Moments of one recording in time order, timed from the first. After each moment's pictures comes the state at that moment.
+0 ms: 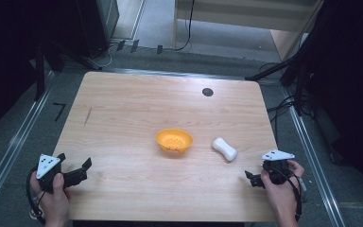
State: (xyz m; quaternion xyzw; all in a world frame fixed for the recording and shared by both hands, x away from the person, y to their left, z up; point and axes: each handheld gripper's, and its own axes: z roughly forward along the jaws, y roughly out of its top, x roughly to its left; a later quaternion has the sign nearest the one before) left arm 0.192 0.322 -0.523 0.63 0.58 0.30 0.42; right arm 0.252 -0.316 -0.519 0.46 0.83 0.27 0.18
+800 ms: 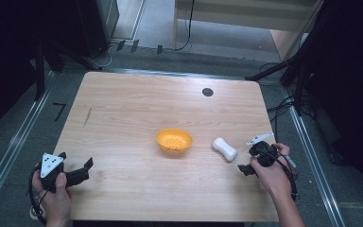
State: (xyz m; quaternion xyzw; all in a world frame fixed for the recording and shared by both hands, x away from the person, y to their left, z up) left arm 0.195 0.317 -0.523 0.64 0.57 0.31 0.41; right arm 0.300 -0.286 -0.504 0.42 0.88 0.17 0.11
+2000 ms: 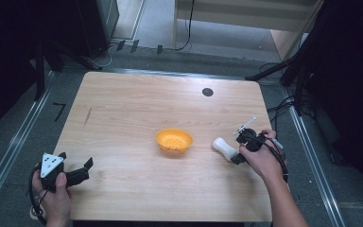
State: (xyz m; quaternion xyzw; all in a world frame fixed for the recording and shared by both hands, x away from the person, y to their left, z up) left arm 0.195 0.317 -0.523 0.64 0.57 0.31 0.41; right arm 0.343 -0.252 -0.494 0.40 0.91 0.11 0.07
